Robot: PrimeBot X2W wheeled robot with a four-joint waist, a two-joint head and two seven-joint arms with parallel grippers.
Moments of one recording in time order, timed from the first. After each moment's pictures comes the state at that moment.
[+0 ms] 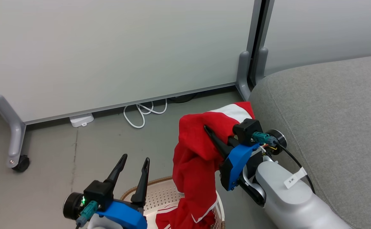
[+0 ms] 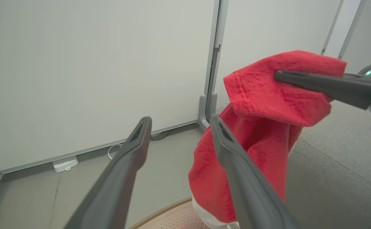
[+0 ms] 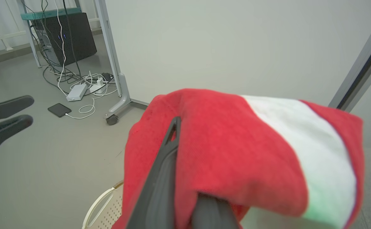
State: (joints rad) left arm -0.14 0.15 -0.37 0.37 -0.32 -0.10 -0.26; right arm -0.71 -0.06 0.72 0.89 0.47 0.13 -0.24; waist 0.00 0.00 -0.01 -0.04
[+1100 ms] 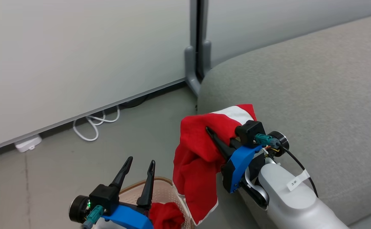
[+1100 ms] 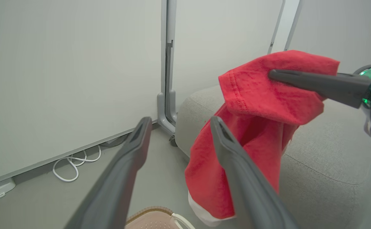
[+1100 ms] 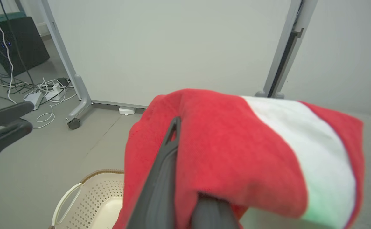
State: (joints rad) left arm -0.09 0.08 -0.30 0.35 -0.25 -0.13 -0.26; right arm -0.66 -0.07 0.67 0.81 0.43 0.13 -0.20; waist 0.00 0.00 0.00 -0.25
